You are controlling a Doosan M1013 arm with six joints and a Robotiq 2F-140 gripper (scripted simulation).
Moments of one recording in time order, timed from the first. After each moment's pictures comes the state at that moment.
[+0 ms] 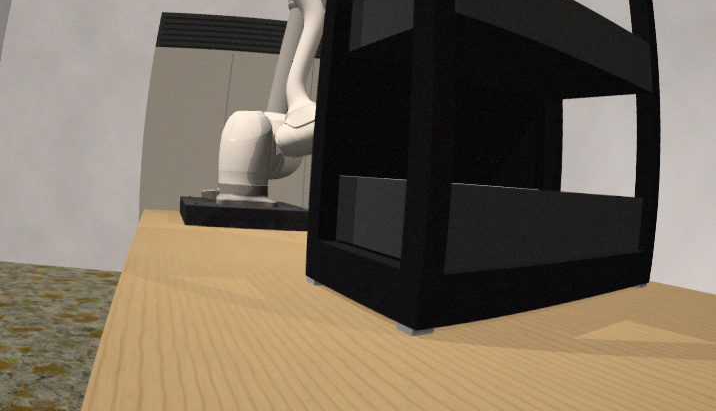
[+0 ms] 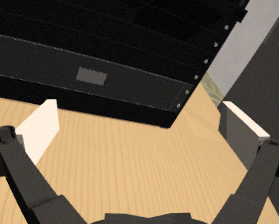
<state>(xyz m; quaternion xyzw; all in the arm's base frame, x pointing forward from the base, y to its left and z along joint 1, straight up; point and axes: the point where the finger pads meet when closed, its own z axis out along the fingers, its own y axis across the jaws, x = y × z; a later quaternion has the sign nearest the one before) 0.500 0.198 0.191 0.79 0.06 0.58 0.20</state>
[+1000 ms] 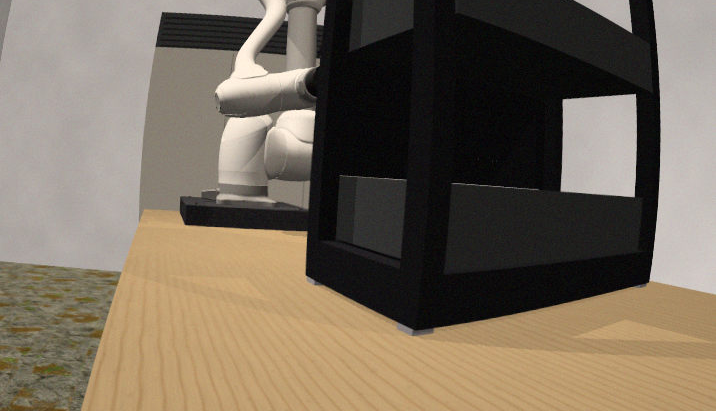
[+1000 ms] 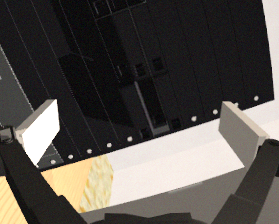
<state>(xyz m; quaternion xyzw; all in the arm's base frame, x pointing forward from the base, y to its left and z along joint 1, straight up) 0.563 0.102 0.314 0.58 0.41 0.57 0.41</state>
